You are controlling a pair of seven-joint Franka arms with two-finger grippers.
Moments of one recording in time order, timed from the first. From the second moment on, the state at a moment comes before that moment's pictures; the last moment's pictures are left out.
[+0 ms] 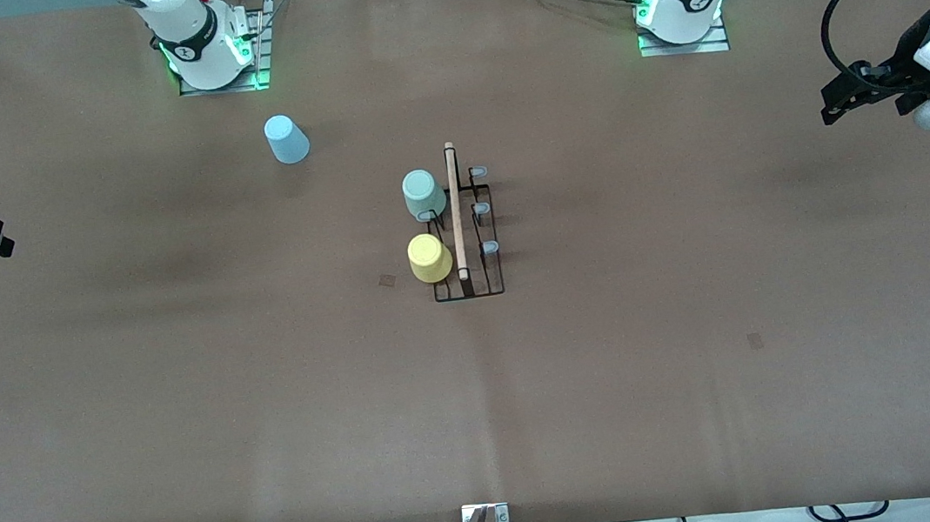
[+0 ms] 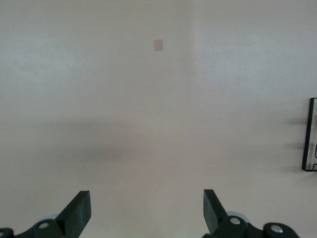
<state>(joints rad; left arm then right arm) -0.01 -0.05 -0.01 -1.70 0.00 1.59 -0.05 -0.12 0.07 0.03 -1.57 -0.01 1.67 -0.01</state>
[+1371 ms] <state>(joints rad) -0.01 -0.05 -0.01 -1.70 0.00 1.59 -0.05 -0.04 0.05 -0.04 -1.57 -0.01 1.63 -0.04</state>
